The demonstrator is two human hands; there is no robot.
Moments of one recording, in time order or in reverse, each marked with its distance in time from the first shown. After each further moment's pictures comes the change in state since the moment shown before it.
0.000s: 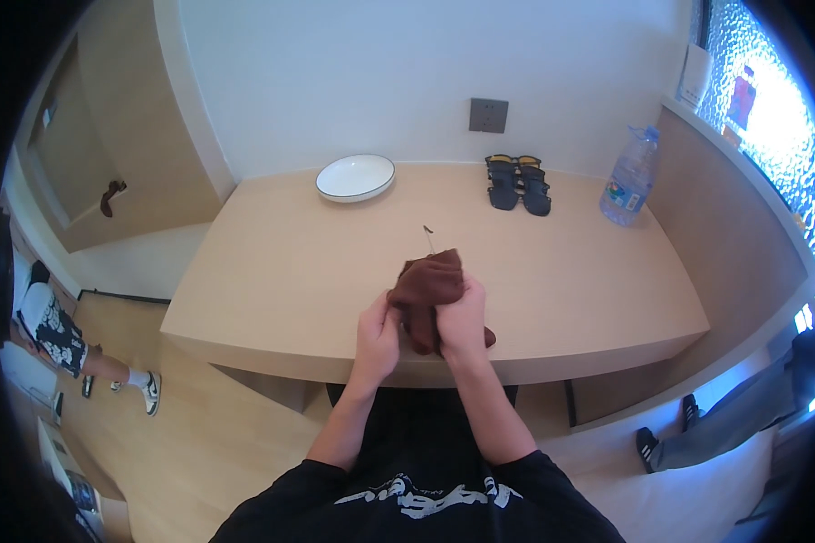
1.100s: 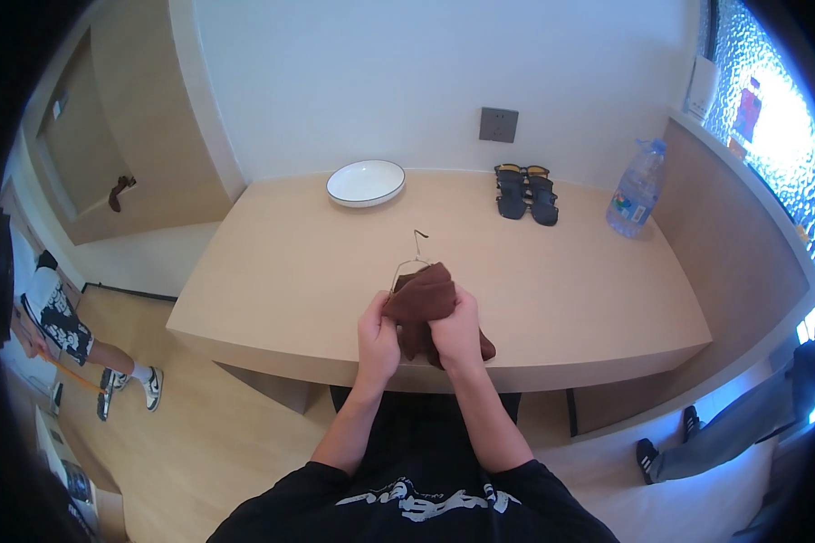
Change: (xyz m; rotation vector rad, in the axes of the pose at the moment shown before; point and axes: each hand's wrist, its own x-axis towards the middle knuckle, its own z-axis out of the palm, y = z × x) left_hand 0.001 -0.007 -0.005 -0.067 0.194 0.049; right_hand -0.001 0.016 -0.001 -0.117 -0.108 0.035
